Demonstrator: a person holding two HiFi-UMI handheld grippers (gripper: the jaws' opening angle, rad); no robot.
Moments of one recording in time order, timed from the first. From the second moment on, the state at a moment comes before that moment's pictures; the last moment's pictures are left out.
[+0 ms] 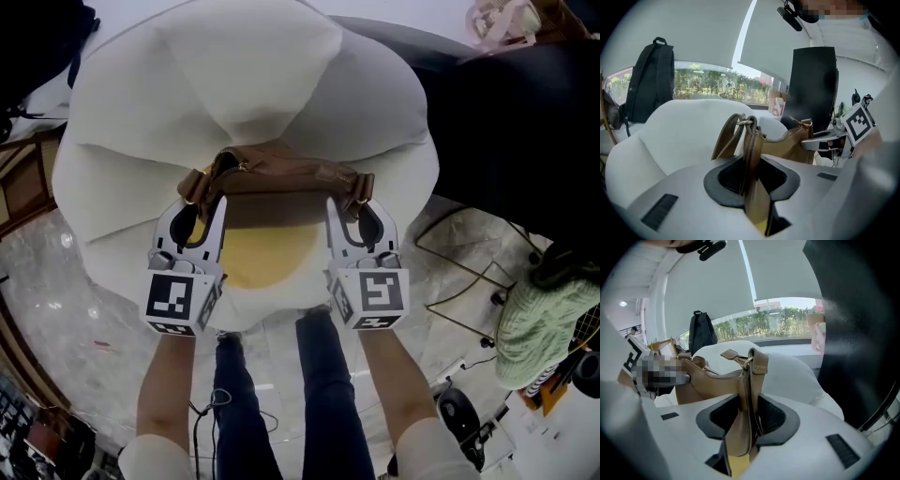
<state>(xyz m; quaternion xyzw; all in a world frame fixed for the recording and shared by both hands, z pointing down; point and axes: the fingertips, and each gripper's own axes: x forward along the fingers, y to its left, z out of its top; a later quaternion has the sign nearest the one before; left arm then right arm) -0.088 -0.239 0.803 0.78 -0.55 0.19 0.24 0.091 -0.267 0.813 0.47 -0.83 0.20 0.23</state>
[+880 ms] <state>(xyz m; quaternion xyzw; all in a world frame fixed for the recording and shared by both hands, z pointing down) -0.093 -0.272 0.878 0.75 -0.54 0.22 0.30 0.089 -0.301 0.886 0.46 -0.81 0.23 0.27</state>
